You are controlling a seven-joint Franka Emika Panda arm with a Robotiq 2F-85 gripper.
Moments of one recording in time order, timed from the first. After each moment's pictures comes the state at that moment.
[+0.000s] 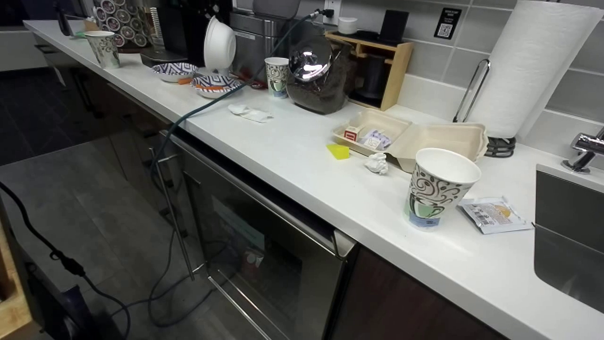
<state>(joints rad) 0.13 0.18 0.11 -1.91 -0.91 2.18 0.03</state>
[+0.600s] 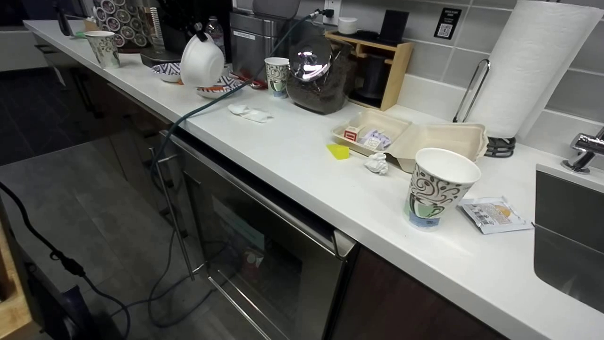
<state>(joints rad) 0.07 -0.05 0.06 -2.26 -0.86 2.35 0.33</state>
